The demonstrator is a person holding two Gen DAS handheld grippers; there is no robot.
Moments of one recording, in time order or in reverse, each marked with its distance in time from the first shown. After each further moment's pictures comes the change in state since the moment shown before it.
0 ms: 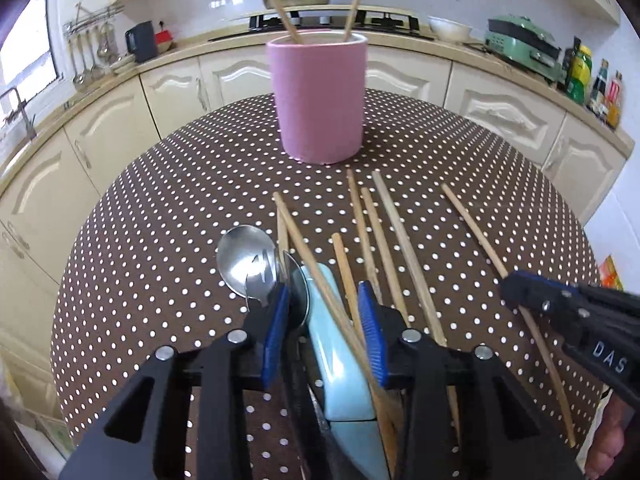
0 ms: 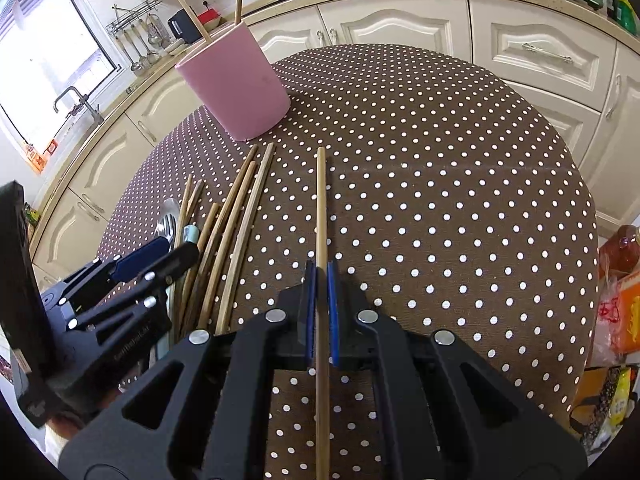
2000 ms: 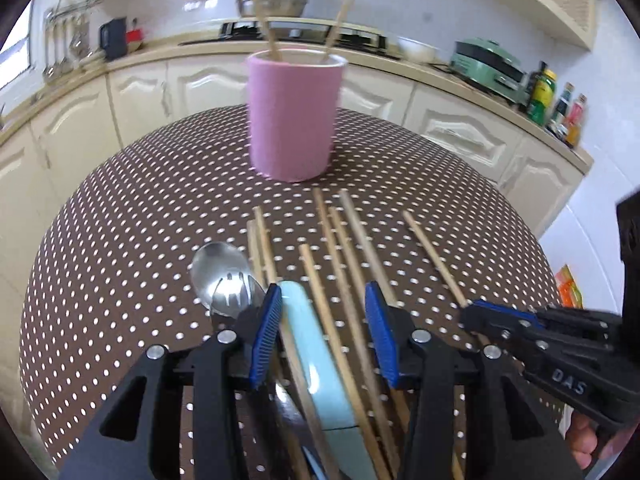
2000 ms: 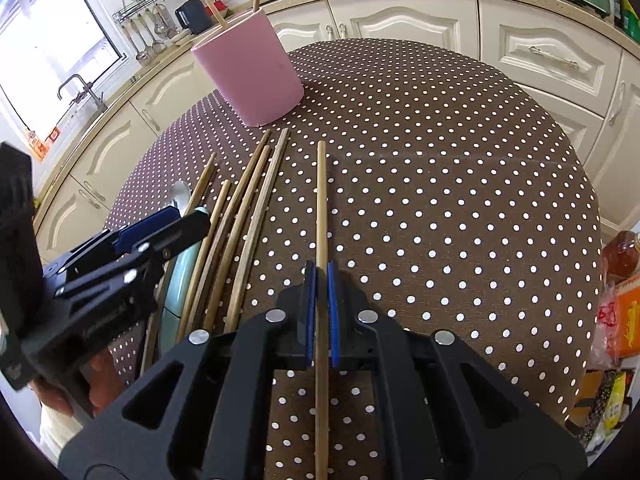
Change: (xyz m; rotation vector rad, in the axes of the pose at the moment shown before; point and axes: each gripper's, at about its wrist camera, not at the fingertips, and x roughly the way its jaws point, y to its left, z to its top) left arm -0.006 0.023 -0.002 -0.020 -0.050 -0.192; right arm 0.001 0.015 -0.007 -0.035 0.016 -0.006
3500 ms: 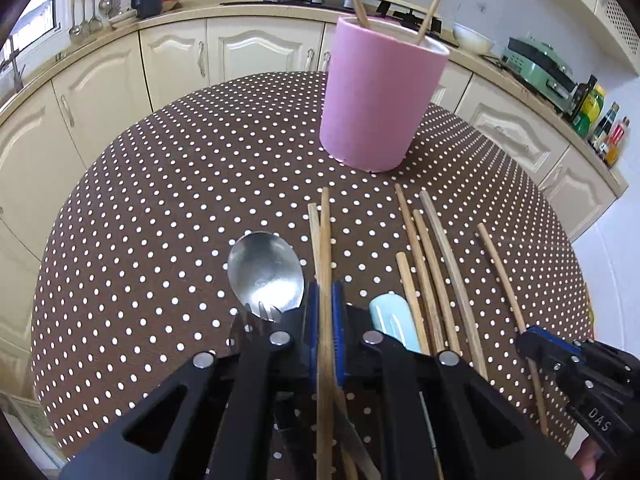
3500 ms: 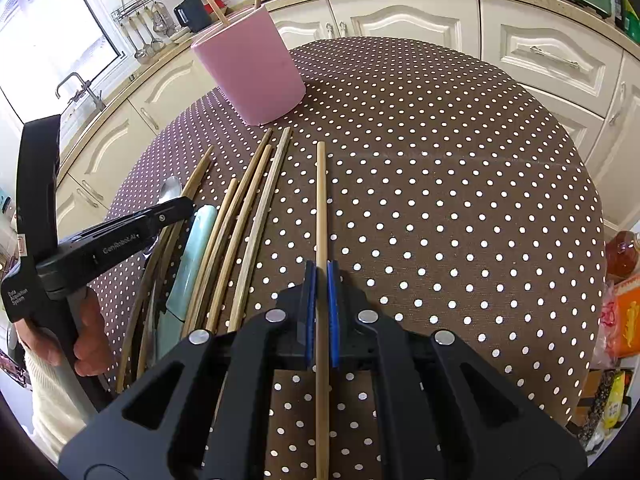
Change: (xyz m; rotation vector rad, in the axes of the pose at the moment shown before) left arm 0.022 0.043 0.021 -0.100 0.117 0.072; right arm 0.004 0.004 0.002 0.007 0.005 -0.004
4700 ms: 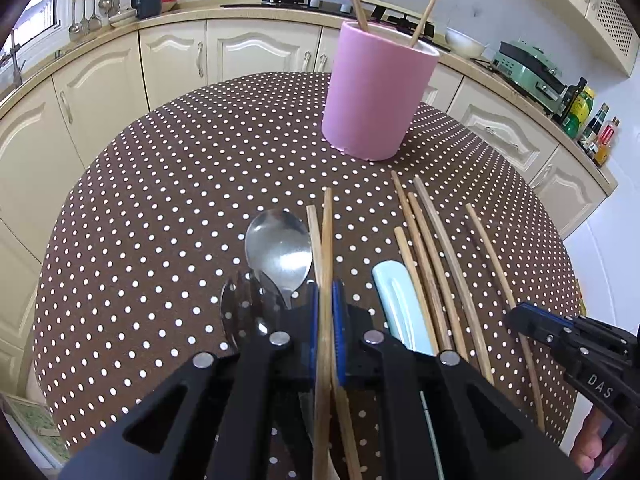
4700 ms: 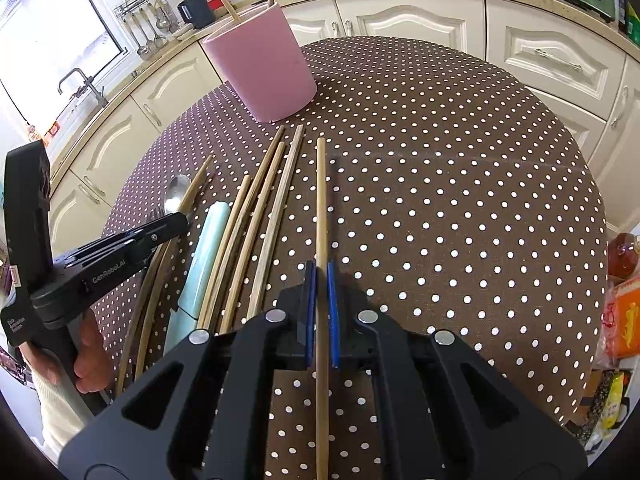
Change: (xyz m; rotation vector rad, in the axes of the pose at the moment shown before) left arm -0.019 0.010 -0.023 0.002 -0.014 -0.025; right arm 0.001 0.012 0.001 -0.013 0.009 -0.001
